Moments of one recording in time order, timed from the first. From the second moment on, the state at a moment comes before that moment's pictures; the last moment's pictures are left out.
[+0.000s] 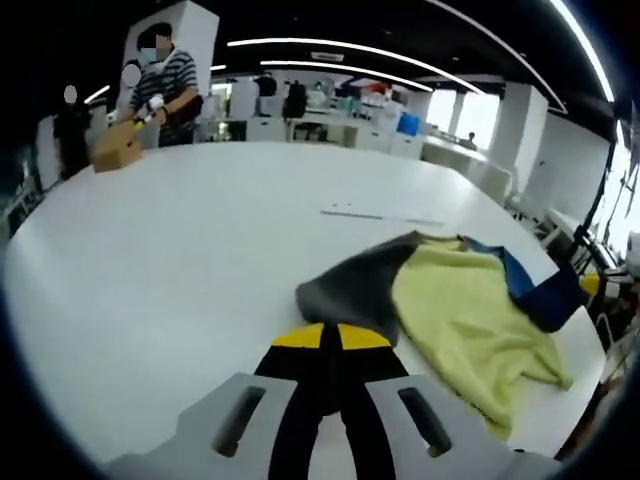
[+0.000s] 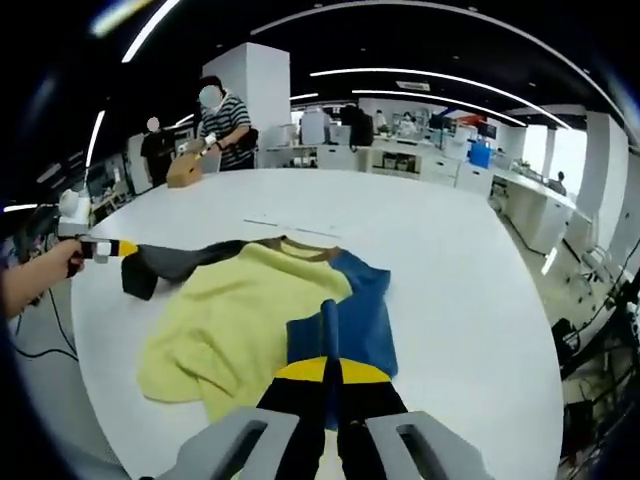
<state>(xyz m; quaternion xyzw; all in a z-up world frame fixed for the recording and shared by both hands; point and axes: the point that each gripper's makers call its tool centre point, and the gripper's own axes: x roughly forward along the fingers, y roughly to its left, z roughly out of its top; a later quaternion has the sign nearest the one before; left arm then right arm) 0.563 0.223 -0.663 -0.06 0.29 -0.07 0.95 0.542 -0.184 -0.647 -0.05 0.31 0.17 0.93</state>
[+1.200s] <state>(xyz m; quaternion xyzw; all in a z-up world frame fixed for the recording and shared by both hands) 0.537 0.099 -0.729 -0.04 0.34 -0.18 0.92 0.545 -0.362 -0.685 0.05 0.33 -0.06 0.94</state>
